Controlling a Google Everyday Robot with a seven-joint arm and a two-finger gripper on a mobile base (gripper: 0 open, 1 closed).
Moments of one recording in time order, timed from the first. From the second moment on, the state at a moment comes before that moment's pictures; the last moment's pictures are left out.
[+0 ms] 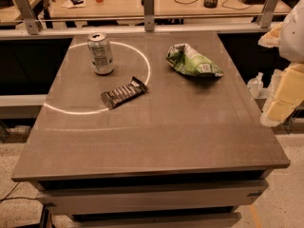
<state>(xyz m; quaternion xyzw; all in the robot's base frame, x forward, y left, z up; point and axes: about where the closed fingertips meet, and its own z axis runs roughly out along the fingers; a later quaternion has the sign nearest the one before) 0.438 -0.217 0.976 -0.60 0.78 -0.03 0.16</state>
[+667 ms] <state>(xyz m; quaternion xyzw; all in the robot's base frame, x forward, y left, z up) 0.439 -0.201 0.976 -0.61 0.77 -0.03 0.17</state>
